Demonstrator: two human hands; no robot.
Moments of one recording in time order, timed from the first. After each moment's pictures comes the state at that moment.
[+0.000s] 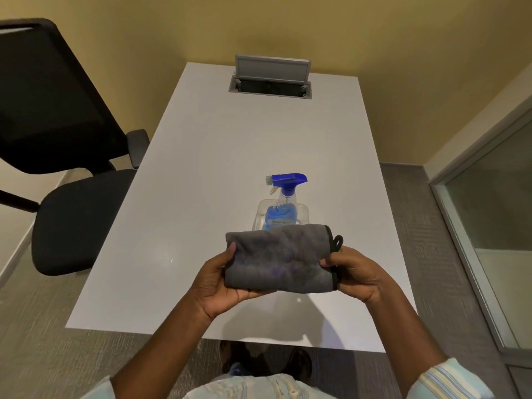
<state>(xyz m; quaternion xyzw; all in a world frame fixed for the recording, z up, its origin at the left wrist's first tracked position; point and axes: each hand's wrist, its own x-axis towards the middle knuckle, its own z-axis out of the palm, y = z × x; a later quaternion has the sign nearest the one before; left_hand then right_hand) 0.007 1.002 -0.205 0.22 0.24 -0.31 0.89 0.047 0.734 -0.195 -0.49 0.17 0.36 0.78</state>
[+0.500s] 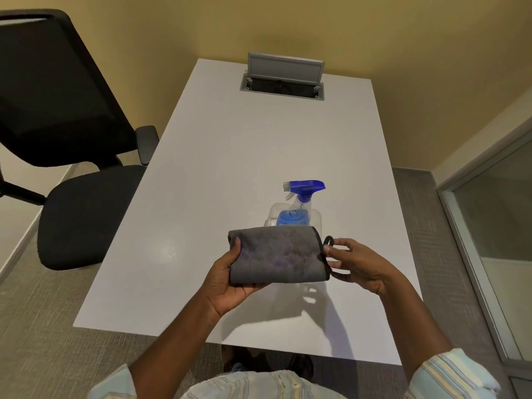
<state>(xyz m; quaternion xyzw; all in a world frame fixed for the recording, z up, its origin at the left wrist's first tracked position) 0.025 1.019 -0.229 0.22 0.27 -0.25 0.90 0.085 0.740 -0.213 -0.65 0.22 0.34 0.65</state>
